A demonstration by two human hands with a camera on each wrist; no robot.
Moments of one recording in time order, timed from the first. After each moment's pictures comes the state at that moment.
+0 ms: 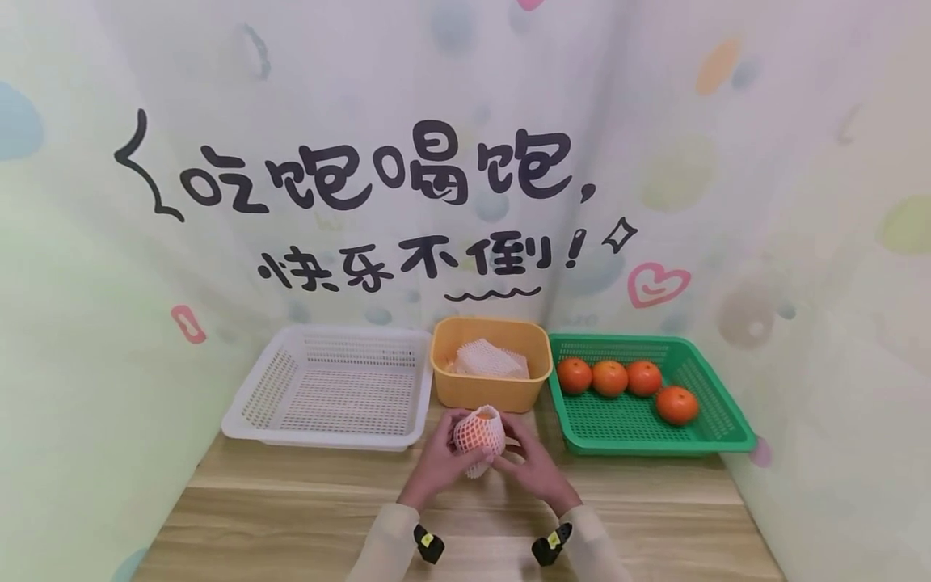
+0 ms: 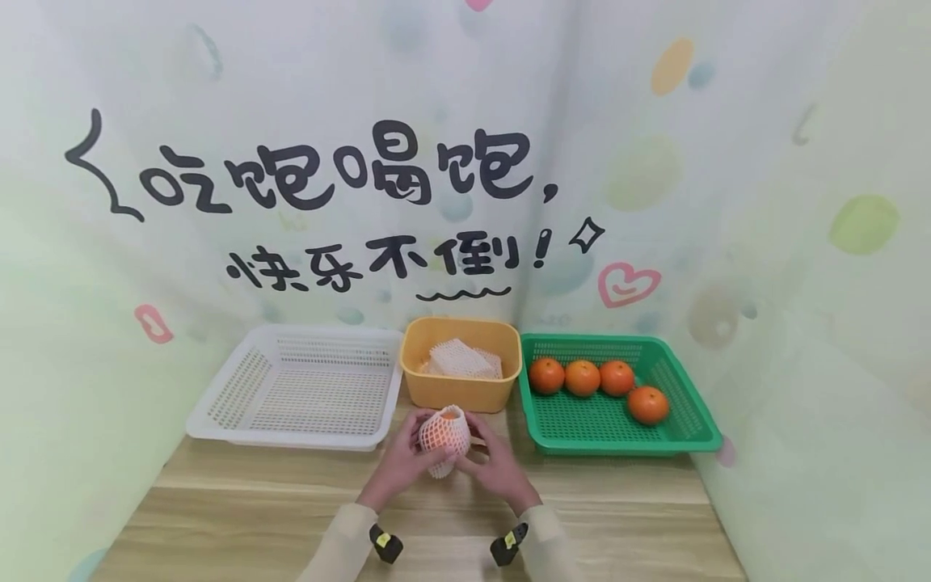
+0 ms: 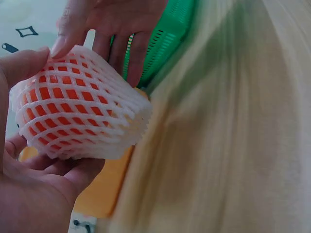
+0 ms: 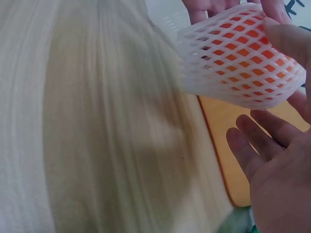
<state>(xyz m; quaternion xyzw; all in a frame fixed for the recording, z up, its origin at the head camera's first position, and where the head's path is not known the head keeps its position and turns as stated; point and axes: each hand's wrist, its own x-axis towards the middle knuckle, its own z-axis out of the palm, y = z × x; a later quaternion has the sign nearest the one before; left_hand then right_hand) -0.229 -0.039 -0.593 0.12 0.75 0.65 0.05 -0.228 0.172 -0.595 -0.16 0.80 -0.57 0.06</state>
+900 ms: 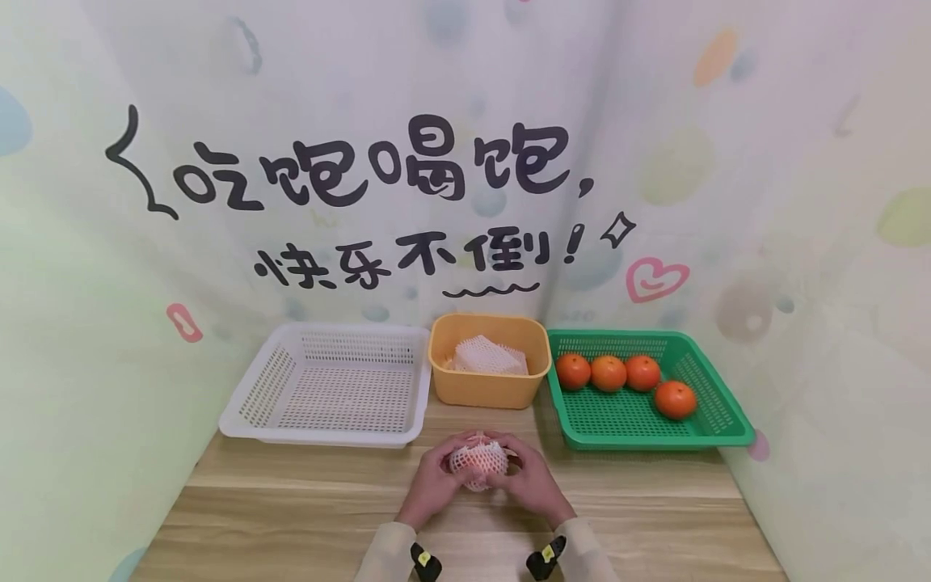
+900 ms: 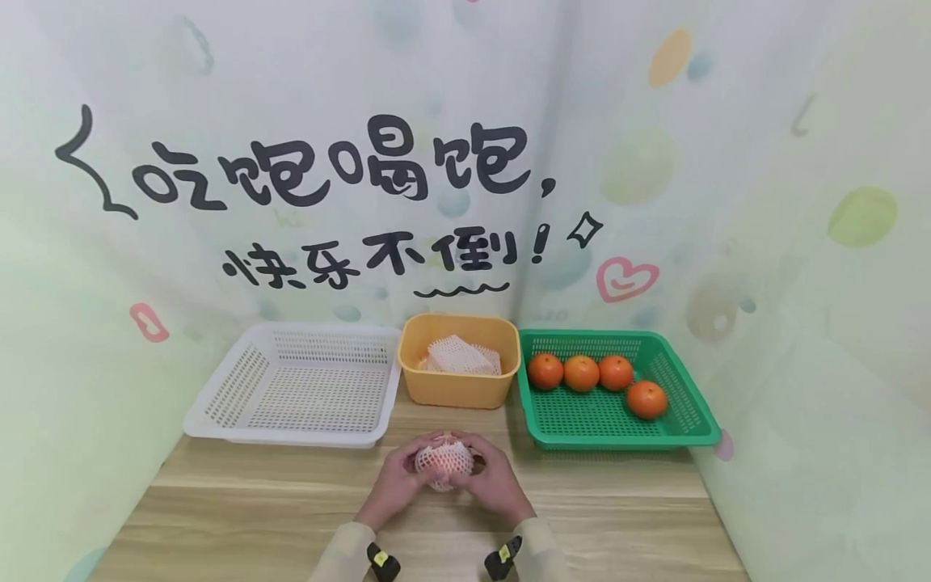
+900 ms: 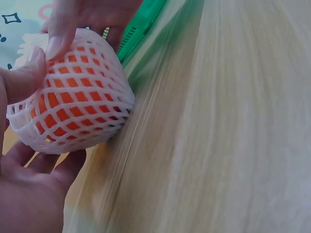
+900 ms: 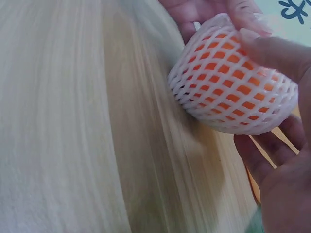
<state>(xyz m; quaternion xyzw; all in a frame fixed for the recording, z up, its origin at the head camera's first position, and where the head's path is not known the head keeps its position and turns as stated) -0.211 -0.044 -0.634 0.14 0.75 0.64 0.02 -0.210 0.166 -0.615 -0.13 0.82 -0.55 0.03</state>
